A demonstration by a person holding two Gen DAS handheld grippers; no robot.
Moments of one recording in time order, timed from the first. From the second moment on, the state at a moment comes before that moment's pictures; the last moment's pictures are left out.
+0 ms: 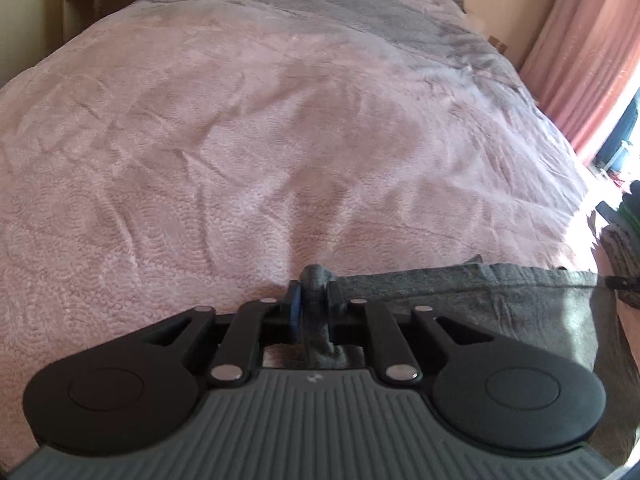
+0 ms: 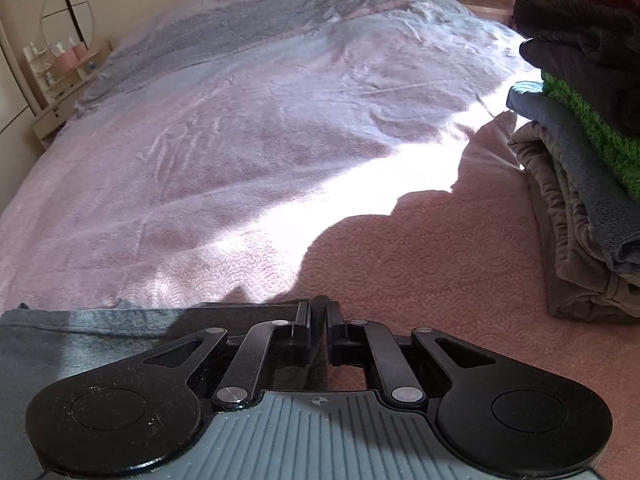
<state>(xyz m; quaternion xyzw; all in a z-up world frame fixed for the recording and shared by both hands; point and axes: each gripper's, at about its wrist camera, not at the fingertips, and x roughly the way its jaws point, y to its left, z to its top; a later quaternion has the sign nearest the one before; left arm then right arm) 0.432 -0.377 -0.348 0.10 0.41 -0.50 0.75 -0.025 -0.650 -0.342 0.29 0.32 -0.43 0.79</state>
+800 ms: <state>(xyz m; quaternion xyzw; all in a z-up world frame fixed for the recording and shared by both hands) 0.375 -0.368 -0.322 0.11 0.40 -0.51 0.75 0.017 -0.559 -0.310 0.18 0.34 -0.43 0.81</state>
